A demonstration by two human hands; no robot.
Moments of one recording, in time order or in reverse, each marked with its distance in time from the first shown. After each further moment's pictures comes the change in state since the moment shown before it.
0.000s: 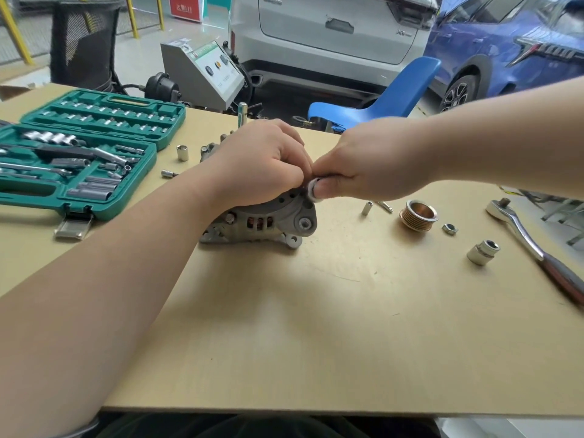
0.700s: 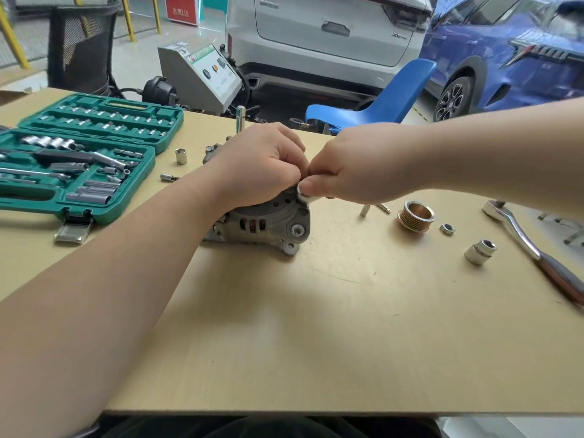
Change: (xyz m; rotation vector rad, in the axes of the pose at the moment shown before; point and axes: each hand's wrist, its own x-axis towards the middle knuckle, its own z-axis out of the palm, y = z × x) left_hand -0.002 0.007 0.001 -0.066 0.027 -0.052; right_hand 0.001 -0.014 0.000 0.119 0.026 0.148
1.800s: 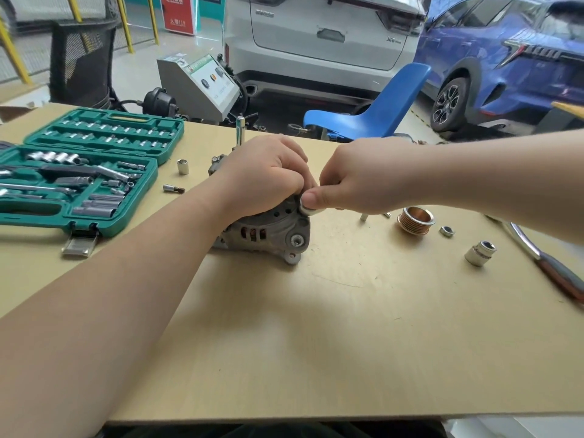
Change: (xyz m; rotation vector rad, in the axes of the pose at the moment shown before) left_hand 0.005 0.000 0.000 -0.011 -0.001 -0.007; right_hand -0.004 0.005 0.007 0.113 0.088 0.143
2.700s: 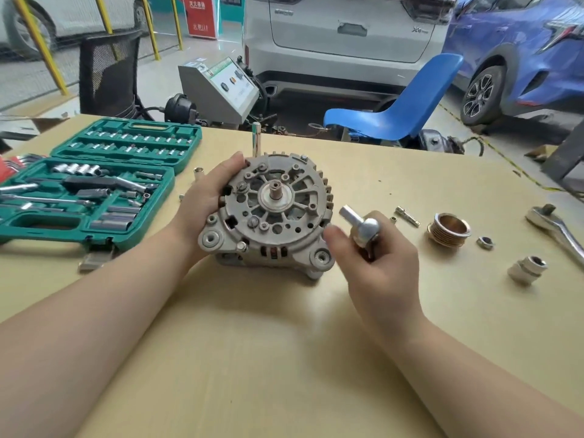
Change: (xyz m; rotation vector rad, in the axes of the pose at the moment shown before) left_hand -0.025 -0.080 0.002 -1.250 0.128 -0.394; right_hand -0.022 -0.052 0.139 1.290 0.929 0.088
